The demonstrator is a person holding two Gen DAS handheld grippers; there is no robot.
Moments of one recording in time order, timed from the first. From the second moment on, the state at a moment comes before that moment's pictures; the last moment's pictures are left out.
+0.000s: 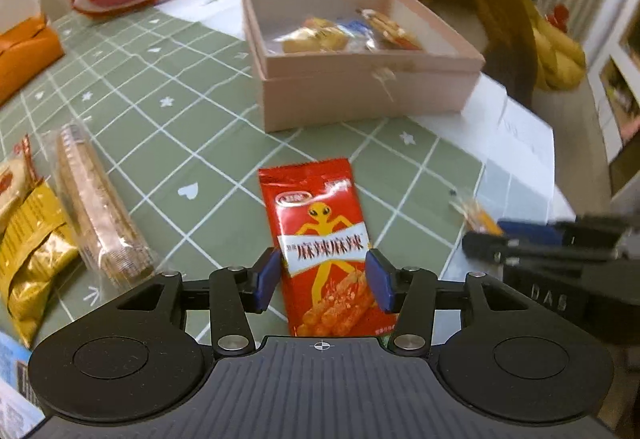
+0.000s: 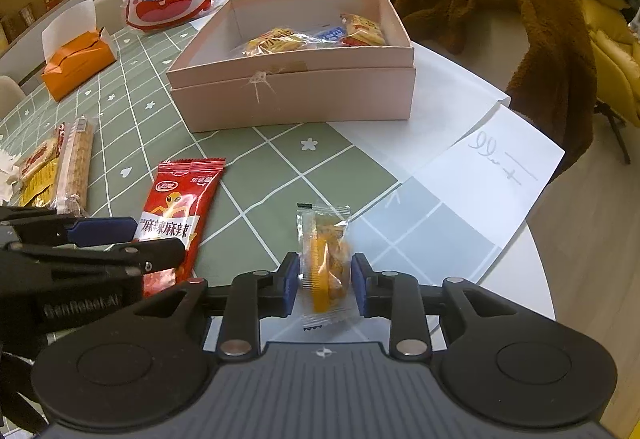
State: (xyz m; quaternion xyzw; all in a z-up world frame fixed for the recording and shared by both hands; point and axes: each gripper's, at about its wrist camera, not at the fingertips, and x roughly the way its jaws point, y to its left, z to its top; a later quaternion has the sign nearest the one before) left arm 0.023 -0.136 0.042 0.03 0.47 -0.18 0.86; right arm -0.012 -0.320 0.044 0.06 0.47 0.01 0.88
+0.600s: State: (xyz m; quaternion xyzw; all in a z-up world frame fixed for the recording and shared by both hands) left arm 0.018 -0.155 0.030 0.08 0.46 -0.18 0.87; right arm -0.011 -0.325 0.044 0.07 0.46 0.01 0.88
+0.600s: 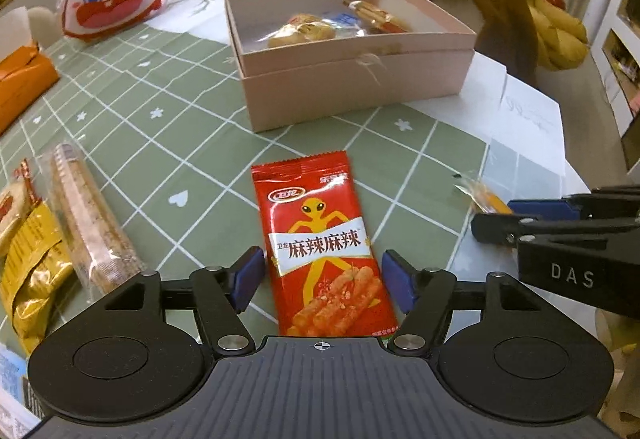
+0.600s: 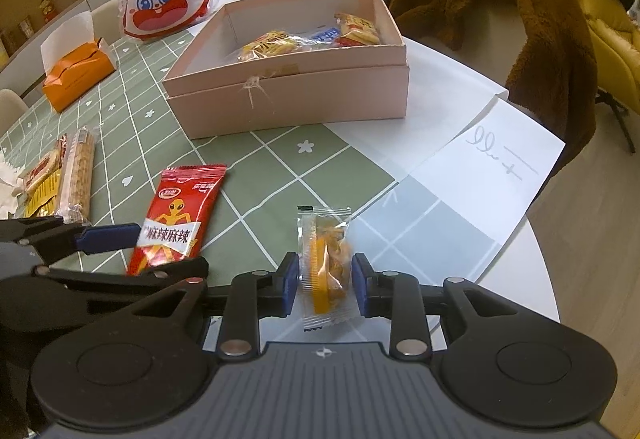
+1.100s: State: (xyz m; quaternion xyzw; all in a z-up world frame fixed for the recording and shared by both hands) left arm -0.001 -0.136 0.044 0.06 0.40 -0.17 0.90; right arm -0.020 -0.315 0.066 0.03 0.43 0.04 0.90
